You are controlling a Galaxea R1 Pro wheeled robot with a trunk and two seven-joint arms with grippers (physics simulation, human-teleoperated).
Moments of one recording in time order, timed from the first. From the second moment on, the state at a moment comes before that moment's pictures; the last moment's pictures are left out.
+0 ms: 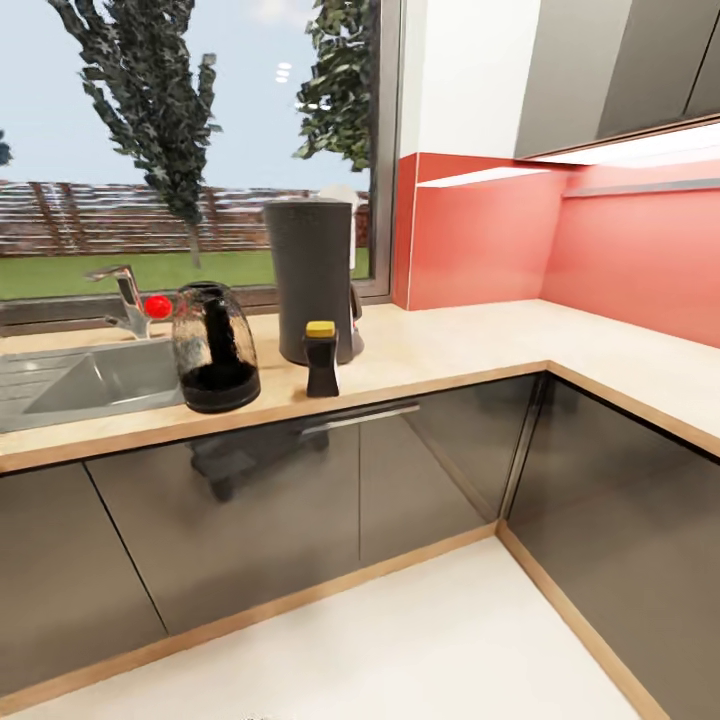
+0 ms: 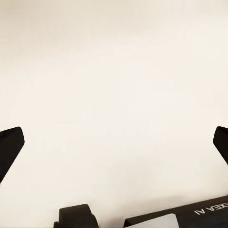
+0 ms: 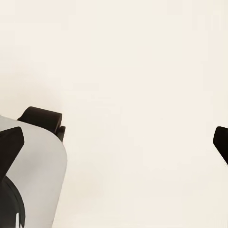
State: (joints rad) left arm -0.28 0.22 -0.05 -0.03 0.26 -0.23 -0.59; right arm 0.00 -0.15 0.01 -0.24 0.23 -0.24 -0.01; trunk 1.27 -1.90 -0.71
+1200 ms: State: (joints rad) left arm -0.28 0.22 -0.01 -0.03 0.26 -0.23 -0.34; right arm 0.01 -0.15 0.01 -0.24 0.23 -0.24 -0.09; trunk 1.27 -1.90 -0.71
